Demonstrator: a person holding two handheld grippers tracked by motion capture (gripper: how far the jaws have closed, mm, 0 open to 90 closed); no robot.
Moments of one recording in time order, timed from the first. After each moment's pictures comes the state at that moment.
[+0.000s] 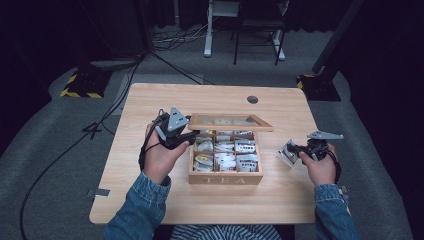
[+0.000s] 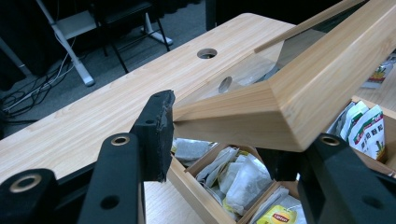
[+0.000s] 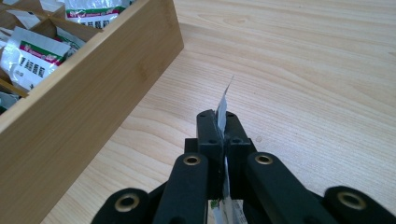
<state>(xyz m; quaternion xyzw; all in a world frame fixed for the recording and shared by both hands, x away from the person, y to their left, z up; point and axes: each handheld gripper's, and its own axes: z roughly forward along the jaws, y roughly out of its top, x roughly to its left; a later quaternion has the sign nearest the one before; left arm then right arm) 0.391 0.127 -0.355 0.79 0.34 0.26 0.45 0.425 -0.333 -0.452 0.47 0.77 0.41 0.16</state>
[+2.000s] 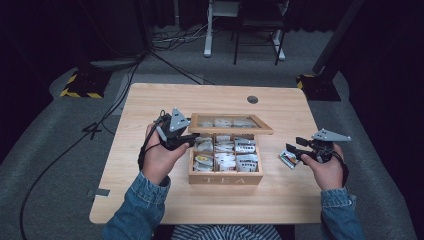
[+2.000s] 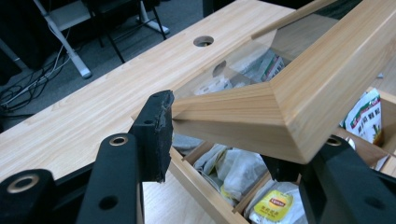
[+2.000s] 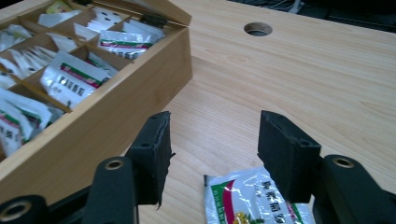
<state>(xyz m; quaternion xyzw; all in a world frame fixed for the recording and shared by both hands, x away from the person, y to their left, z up) 0.389 0.126 -0.354 0.81 0.33 0.25 0.42 0.407 -0.330 -0.425 0.42 0.77 0.43 0.21</state>
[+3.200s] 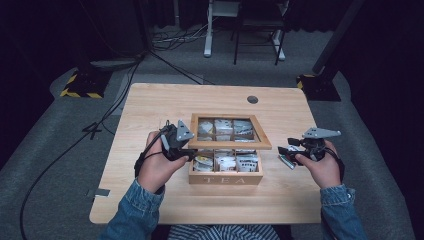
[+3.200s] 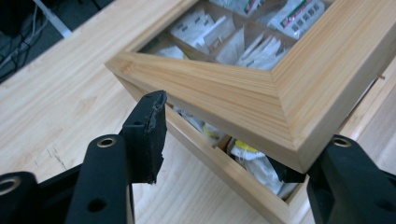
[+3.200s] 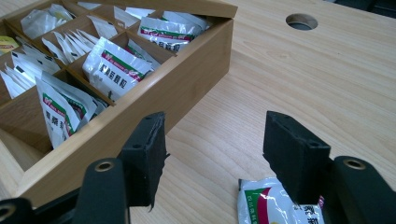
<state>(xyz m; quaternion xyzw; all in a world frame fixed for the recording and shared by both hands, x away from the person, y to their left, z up) 0.372 0.121 -0.368 0.86 0.32 0.21 0.33 0.412 -0.309 -0.417 0.38 0.81 0.41 0.17</state>
